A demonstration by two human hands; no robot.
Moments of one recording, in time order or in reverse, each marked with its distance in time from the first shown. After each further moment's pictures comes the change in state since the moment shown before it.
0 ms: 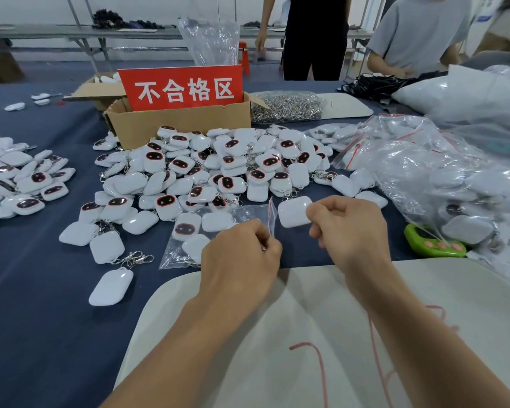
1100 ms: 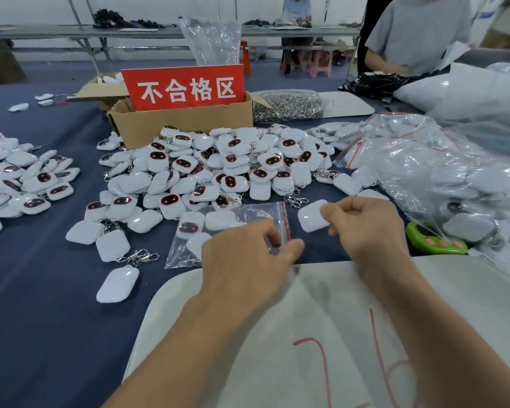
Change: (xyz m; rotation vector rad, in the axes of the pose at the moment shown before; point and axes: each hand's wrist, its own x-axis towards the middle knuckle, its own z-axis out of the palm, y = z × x) left_hand -0.004 -0.004 0.002 0.036 0.066 0.085; right_hand 0.010 0.010 -0.017 -0.036 0.038 0.021
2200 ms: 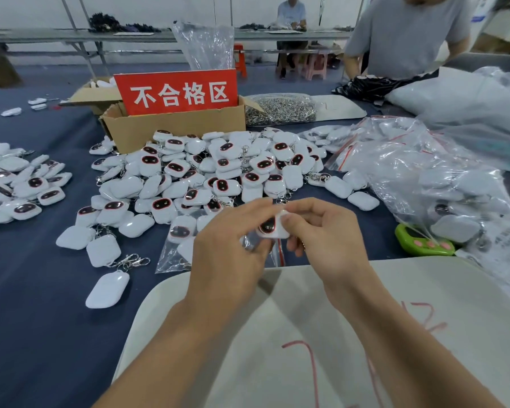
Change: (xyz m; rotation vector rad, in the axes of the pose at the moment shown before) left_hand 0.001 -0.009 -0.006 -0.433 0.199 0.285; right_hand -0.027 -0.012 0.024 0.395 -0.229 -0.083
